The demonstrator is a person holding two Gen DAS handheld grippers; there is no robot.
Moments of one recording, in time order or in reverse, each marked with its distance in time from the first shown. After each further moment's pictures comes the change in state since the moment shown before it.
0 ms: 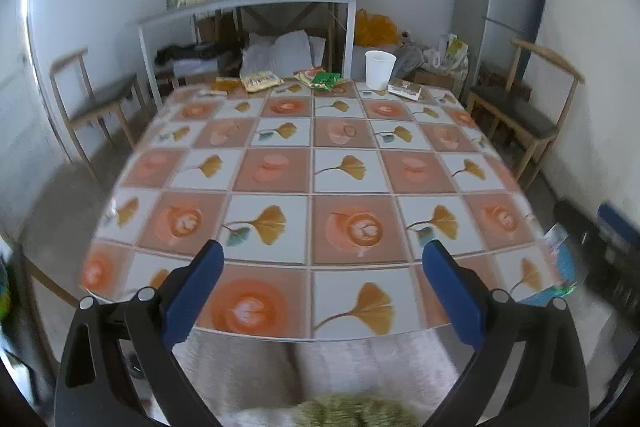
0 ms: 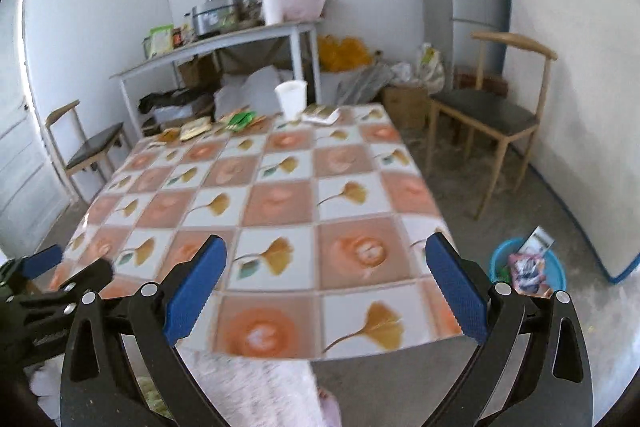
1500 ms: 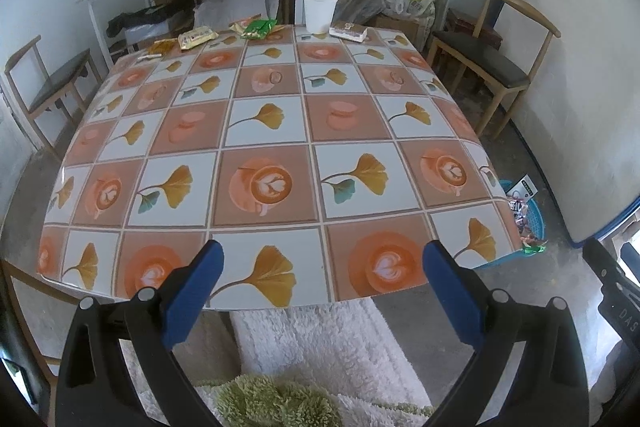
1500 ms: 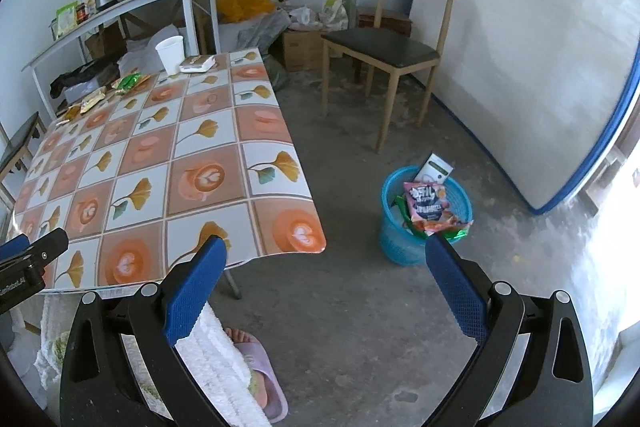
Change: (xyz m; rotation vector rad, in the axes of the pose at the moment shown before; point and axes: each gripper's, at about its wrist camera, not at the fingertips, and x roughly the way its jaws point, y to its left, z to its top) left arm 0.024 -0.073 -0.004 0.090 0.192 -0.085; right arm -0.046 -0.086 -0.027 0.116 0.192 -0.321
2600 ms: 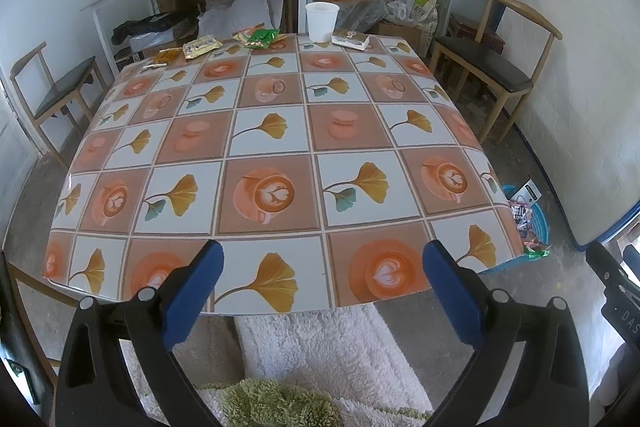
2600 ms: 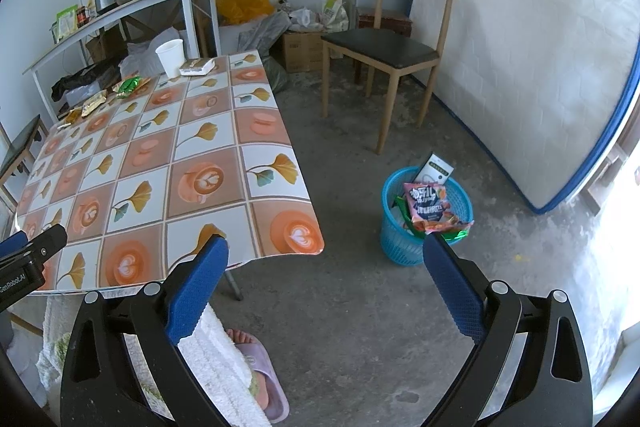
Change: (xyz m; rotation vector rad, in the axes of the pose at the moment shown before) left arm -0.004 -0.003 0.003 -0.001 -0.021 0.020; right arm 0.000 -0.001 0.001 0.002 -0.002 0.001
